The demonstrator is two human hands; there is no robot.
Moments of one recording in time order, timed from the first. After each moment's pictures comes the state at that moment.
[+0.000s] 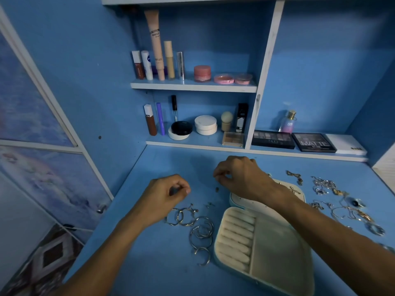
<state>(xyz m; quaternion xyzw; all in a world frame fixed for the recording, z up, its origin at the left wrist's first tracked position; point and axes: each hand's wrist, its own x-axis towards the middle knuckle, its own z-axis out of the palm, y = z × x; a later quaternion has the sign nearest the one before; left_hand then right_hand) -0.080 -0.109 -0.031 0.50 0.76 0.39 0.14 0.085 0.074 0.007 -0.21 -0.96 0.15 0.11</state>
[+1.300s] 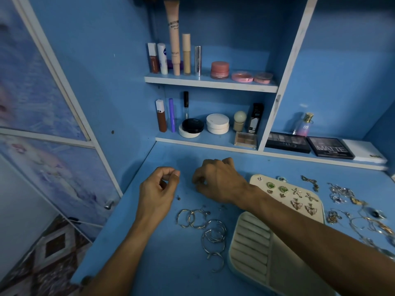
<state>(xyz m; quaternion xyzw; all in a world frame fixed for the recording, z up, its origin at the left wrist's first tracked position) -0.091 -0.112 -0.055 0.30 0.75 0.58 0.05 0.017 0.035 -0.005 -0.15 -0.98 0.10 0.07</state>
